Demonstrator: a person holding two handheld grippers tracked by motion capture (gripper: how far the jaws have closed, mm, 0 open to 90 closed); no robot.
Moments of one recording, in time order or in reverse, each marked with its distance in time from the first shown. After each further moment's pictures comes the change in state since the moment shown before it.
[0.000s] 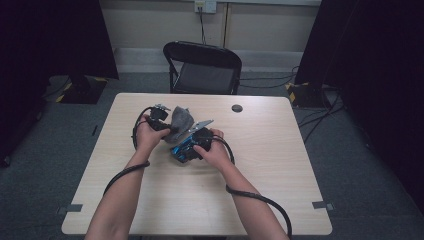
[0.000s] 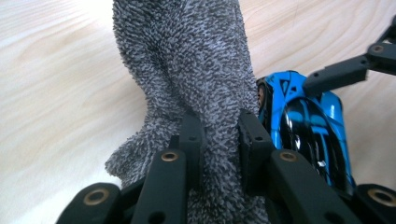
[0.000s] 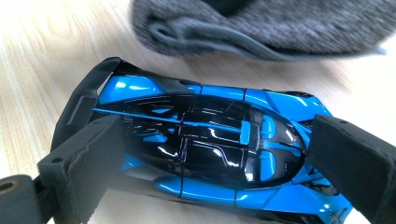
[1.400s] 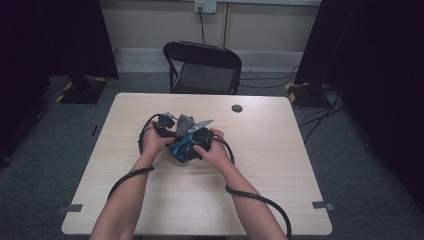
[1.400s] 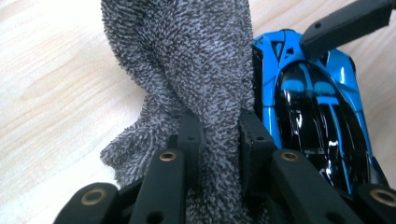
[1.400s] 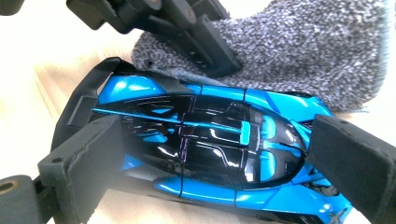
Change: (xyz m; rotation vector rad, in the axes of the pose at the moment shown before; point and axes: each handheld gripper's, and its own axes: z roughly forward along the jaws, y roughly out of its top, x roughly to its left) left arm -0.012 -0.017 0.018 0.070 -0.014 0.095; right arm 0.000 0.001 0.000 0.005 0.002 0.000
